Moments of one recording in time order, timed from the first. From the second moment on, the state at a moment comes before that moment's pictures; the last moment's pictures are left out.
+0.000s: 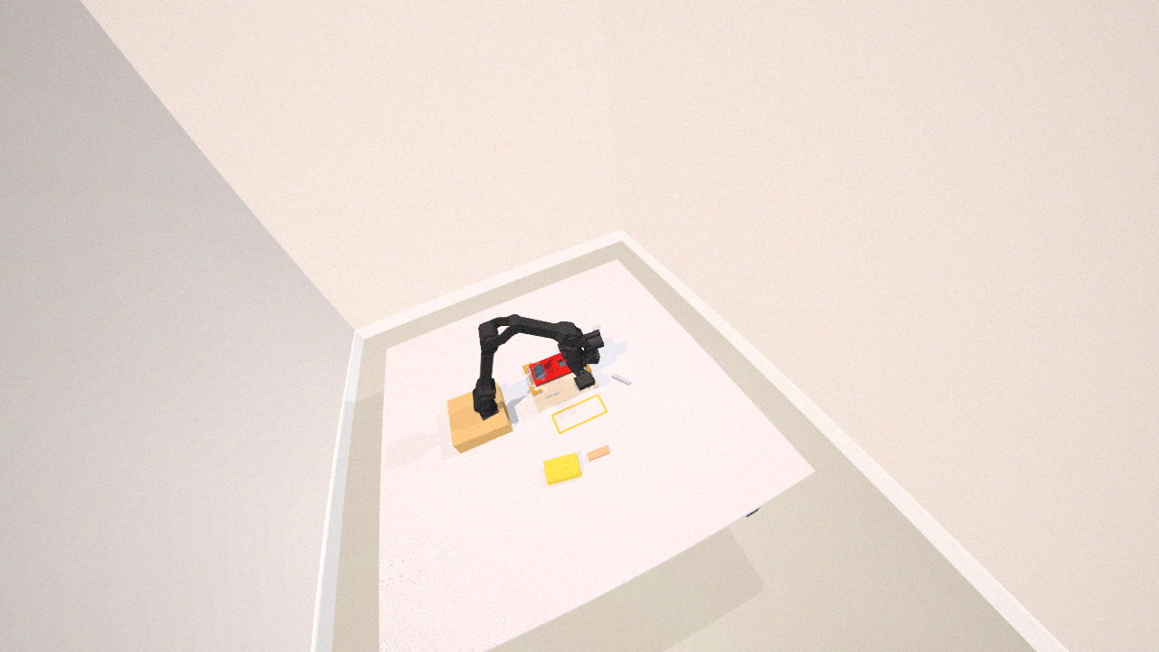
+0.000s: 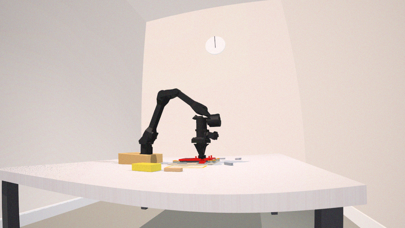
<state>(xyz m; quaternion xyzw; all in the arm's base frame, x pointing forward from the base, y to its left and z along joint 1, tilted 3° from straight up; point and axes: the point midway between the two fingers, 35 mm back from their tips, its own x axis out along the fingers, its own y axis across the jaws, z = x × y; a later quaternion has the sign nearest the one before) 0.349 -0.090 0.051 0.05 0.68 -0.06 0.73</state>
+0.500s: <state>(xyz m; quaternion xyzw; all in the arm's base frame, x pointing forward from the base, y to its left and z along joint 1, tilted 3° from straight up) 0.349 -0.090 0.052 0.05 0.68 -0.06 0.73</state>
